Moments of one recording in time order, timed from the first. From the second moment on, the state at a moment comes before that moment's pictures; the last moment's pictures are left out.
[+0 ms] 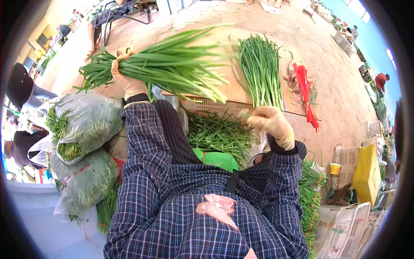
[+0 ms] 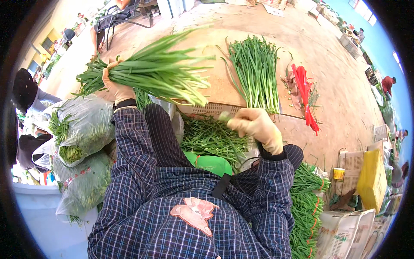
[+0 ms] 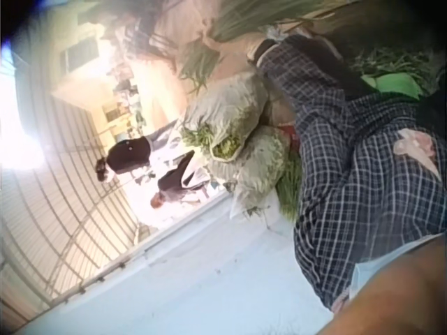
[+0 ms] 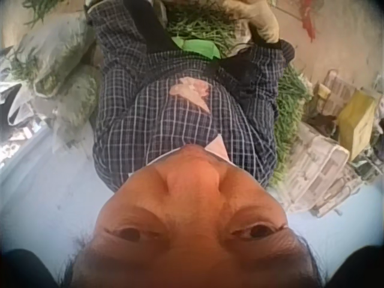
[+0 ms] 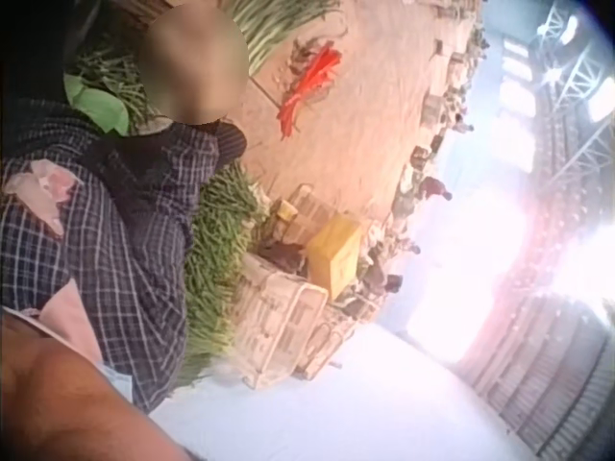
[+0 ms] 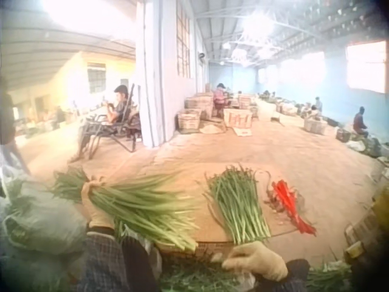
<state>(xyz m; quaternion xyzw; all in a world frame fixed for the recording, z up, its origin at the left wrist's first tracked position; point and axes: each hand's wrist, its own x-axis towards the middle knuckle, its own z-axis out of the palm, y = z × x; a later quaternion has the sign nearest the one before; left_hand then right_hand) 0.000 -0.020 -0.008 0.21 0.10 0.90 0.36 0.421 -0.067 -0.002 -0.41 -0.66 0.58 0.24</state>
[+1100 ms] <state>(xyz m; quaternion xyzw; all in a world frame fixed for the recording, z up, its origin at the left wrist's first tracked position) 0.072 0.011 0.012 0.35 -0.08 0.63 0.69 0.327 0.005 -0.073 -0.17 -0.63 0.76 0.08</state>
